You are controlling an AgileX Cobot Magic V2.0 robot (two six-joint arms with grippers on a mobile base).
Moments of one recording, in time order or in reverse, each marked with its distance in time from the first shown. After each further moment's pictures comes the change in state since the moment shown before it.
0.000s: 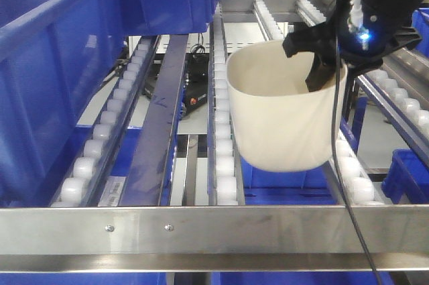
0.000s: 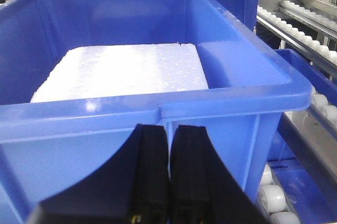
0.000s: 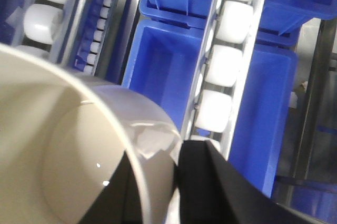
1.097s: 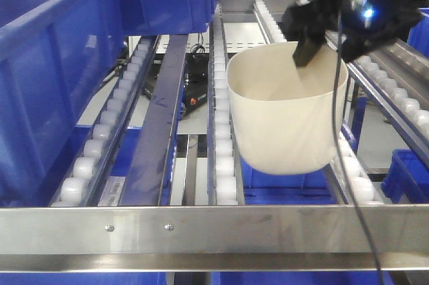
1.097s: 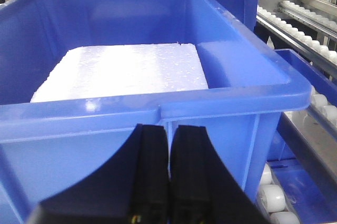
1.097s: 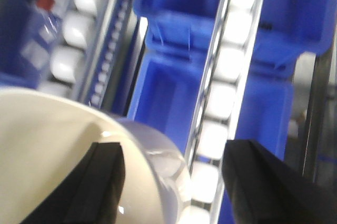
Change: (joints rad) left arm 0.000 0.000 0.000 0.000 0.000 0.000; right arm 0.000 -0.085 -0.001 0.004 -0.043 0.000
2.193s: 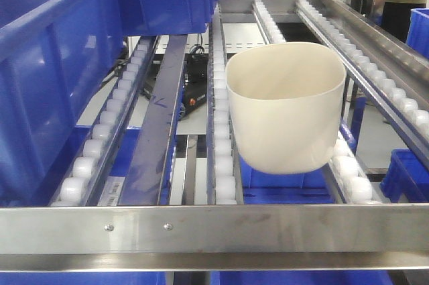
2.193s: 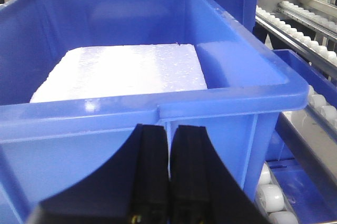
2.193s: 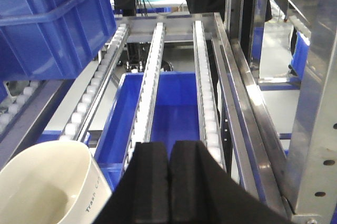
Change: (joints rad) left arm 0.000 0.000 0.000 0.000 0.000 0.000; right arm -0.248 -1.117 0.742 0.000 -0.322 0.000
